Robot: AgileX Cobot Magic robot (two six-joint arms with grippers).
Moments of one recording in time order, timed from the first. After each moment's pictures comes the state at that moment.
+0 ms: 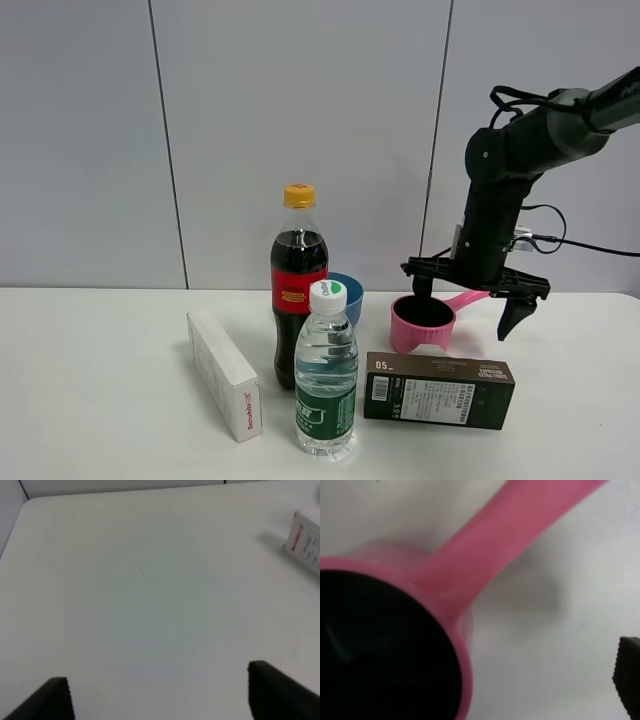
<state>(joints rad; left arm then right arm) 0.00 0.00 -0.49 0.06 1.07 -0.07 0.23 2.24 -1.67 -0.07 0.96 0.61</state>
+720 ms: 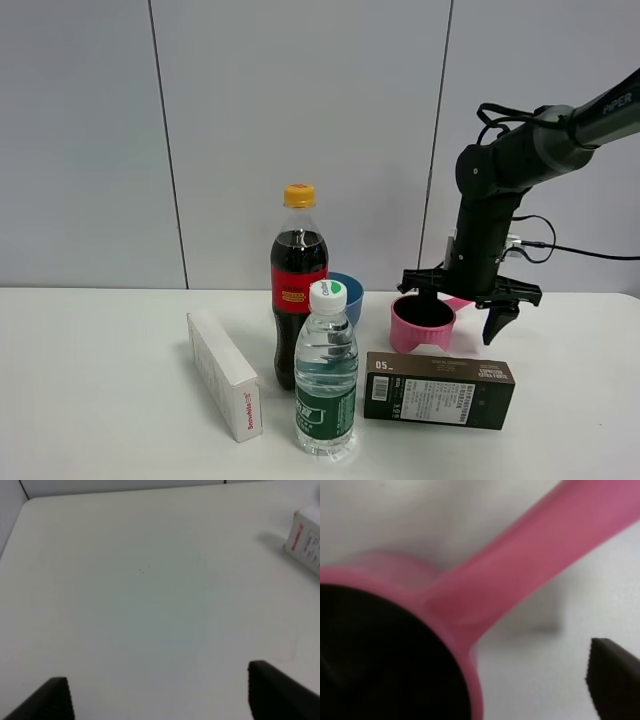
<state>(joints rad) 0.00 0.00 -0.49 0.06 1.07 -0.07 0.24 2.27 -1.67 -0.11 0.92 0.59</state>
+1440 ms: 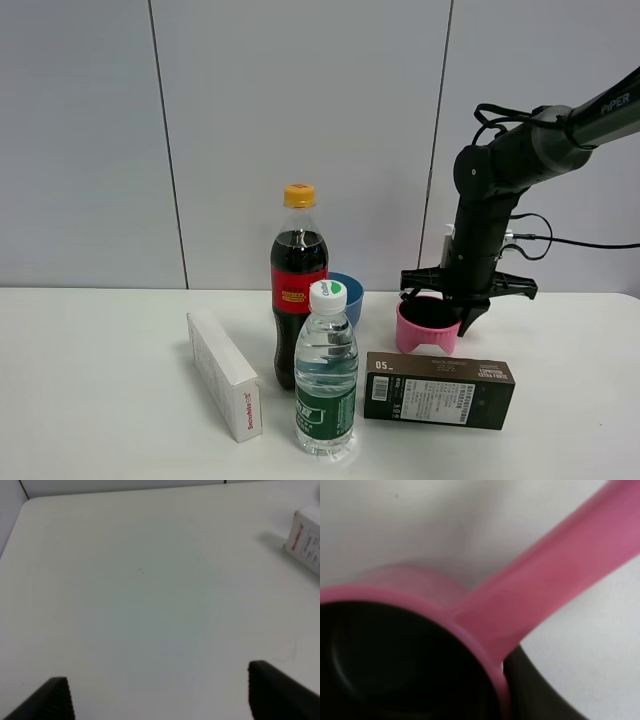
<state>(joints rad) 0.00 0.00 -0.49 0.06 1.07 -0.07 0.24 2.27 -1.67 -0.14 0.89 0.51</state>
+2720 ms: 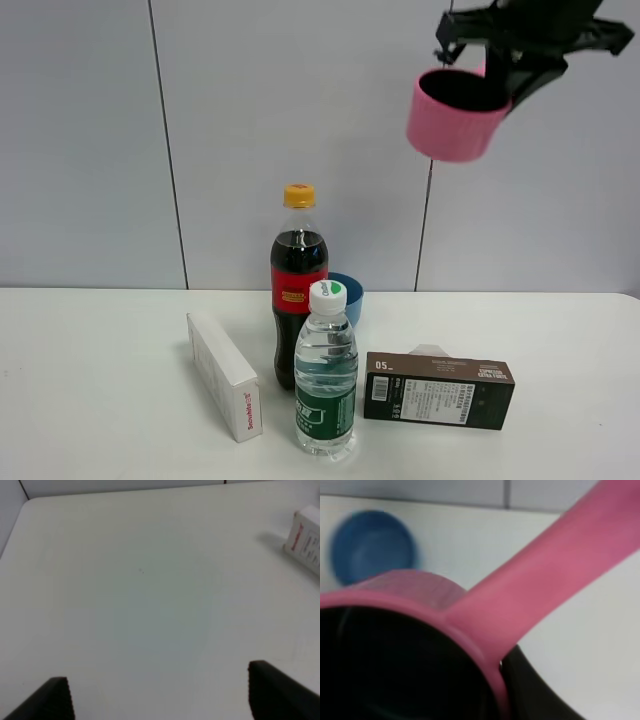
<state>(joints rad) 0.00 0.00 -0.49 0.06 1.07 -0.07 0.35 1.65 -1.68 -0.14 1.09 0.24</state>
